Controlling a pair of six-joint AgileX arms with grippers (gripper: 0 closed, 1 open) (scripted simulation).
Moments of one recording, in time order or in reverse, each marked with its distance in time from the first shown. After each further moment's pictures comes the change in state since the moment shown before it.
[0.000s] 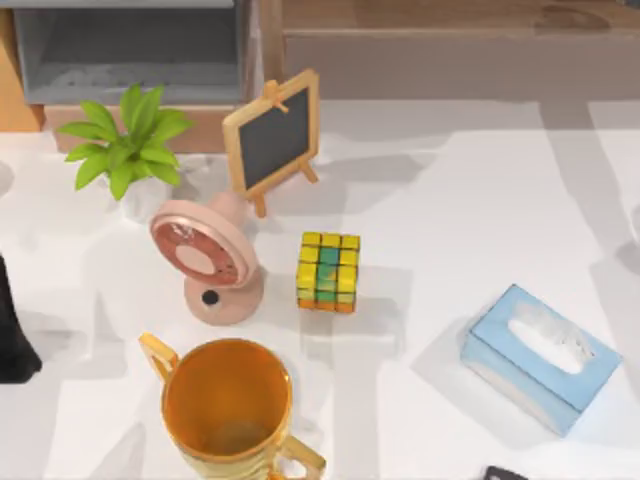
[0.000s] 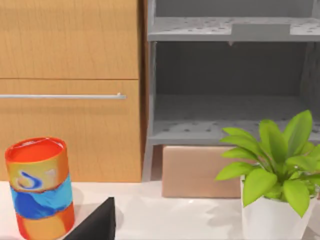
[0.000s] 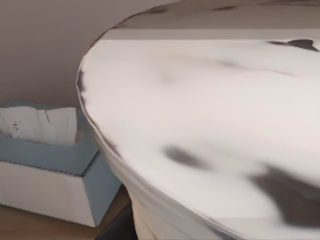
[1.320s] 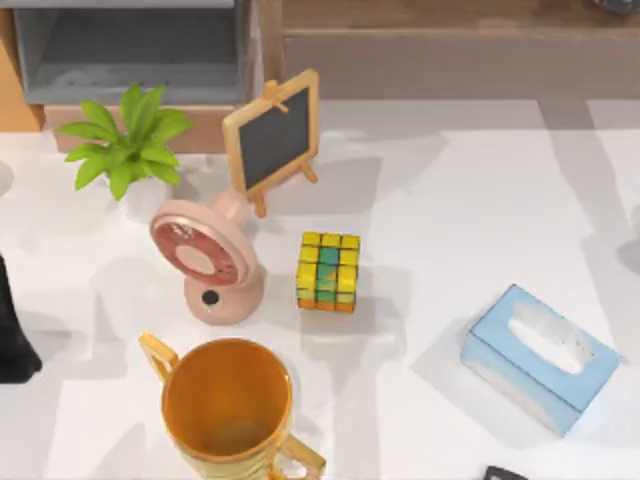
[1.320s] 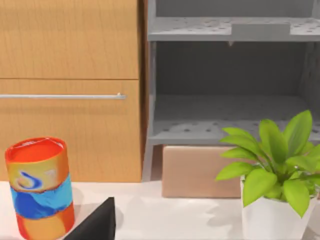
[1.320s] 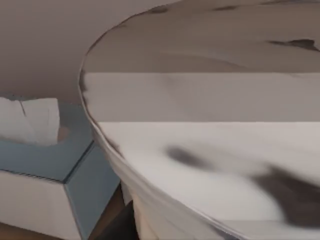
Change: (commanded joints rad) left arm 0.000 0.000 0.000 0.000 0.000 0.000; right arm -0.008 0.163 0.074 0.089 -0.006 -0.002
